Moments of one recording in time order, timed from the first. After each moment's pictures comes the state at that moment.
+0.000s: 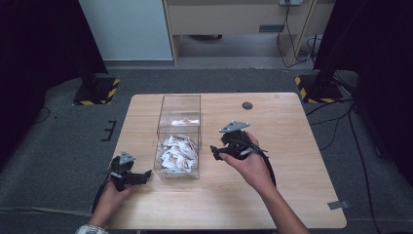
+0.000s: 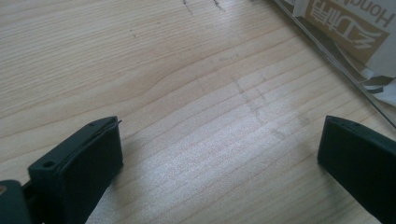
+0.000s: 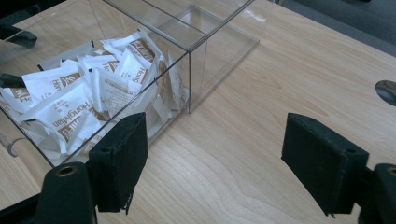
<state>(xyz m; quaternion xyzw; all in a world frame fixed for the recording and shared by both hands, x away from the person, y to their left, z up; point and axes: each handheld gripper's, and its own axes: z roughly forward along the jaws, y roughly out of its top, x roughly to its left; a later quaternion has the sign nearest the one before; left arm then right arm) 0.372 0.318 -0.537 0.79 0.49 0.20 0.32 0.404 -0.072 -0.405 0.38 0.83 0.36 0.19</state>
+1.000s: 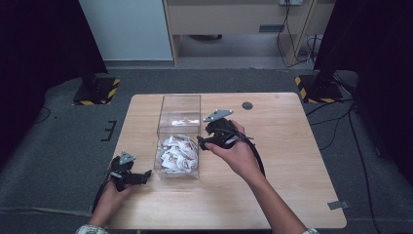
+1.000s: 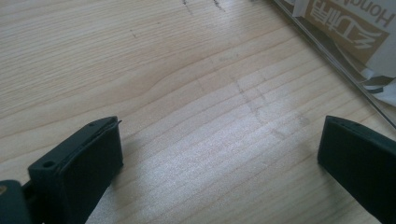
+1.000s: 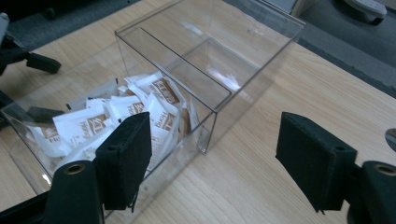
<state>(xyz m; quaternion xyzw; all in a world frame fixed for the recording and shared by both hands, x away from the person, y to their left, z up) 0.372 0.318 -0.537 0.79 0.49 0.20 0.32 0.418 -0.032 -0.374 0.35 0.84 0.37 0.19</state>
